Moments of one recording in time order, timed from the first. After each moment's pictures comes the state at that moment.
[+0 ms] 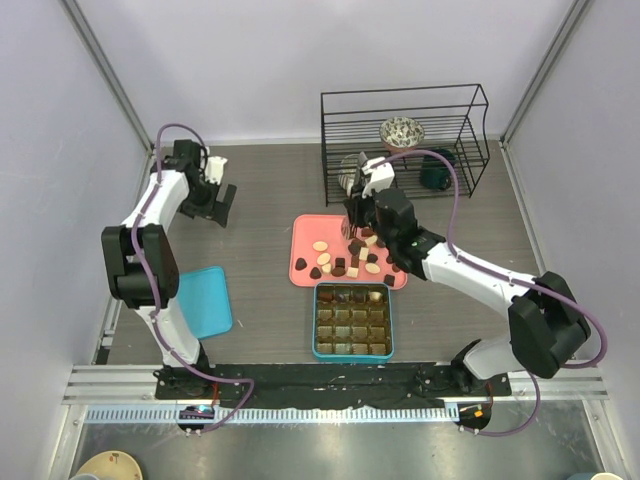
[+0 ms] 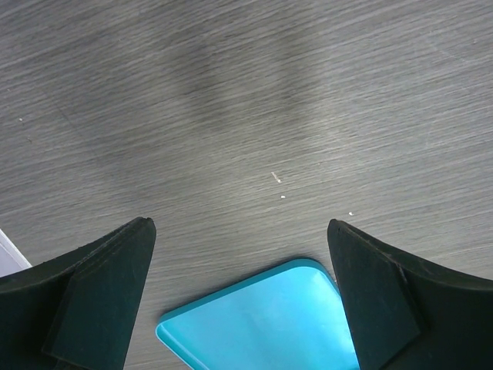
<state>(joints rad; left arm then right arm) 0.02 1.86 1.53 -0.85 0.08 0.31 0.66 1.41 0.90 0.28 0.25 0.16</state>
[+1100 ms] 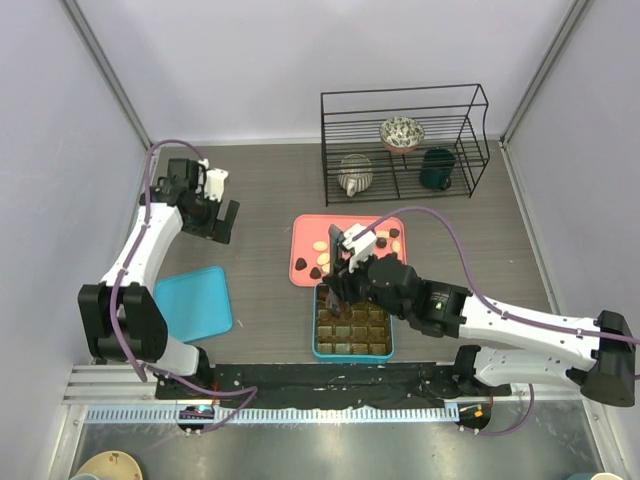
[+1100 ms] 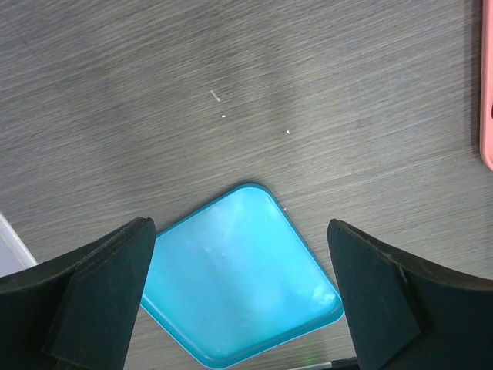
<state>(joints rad) -0.04 1.49 1.26 -0.86 0.10 0.26 1.14 1.03 0.79 -0.10 0.31 0.27</state>
